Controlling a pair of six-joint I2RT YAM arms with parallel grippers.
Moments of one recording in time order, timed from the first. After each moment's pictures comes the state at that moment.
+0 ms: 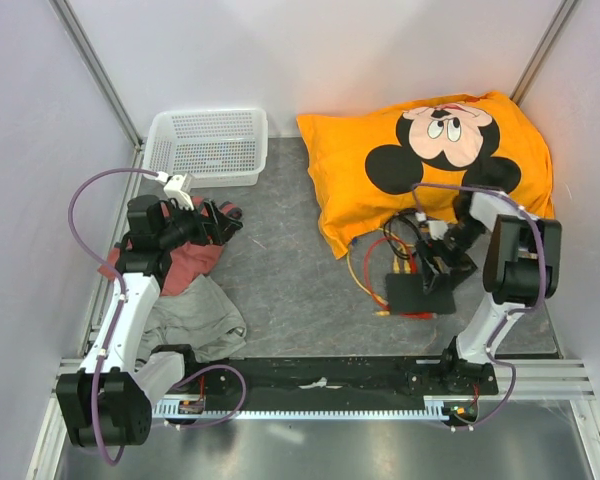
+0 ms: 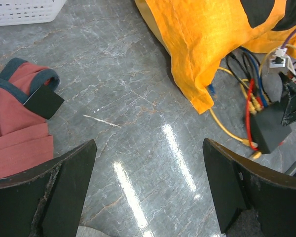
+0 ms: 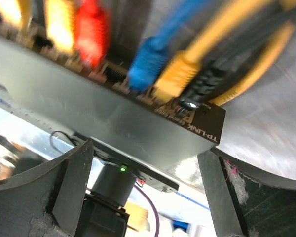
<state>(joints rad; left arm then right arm) 0.04 1.00 0.75 -0.18 0.63 -0.21 -0.19 1.84 1.18 -1.22 -0.28 -0.51</state>
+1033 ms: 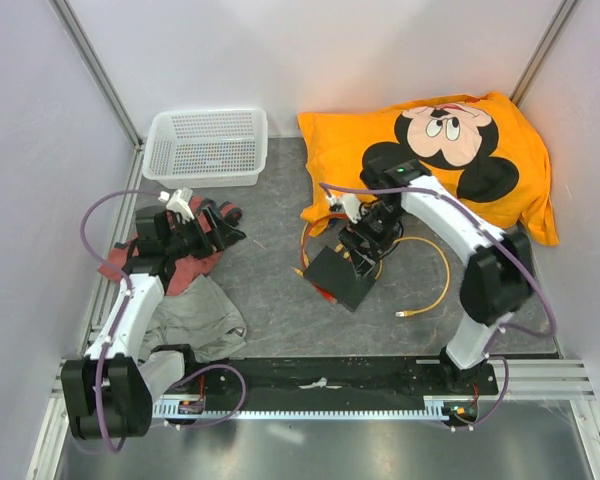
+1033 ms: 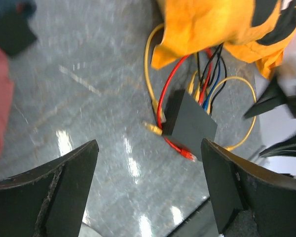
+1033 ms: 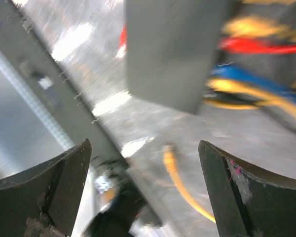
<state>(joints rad) 0.06 1.03 0.65 -0.17 0.66 -0.46 0.46 1.79 1.52 -1.32 -0.50 -0.45</state>
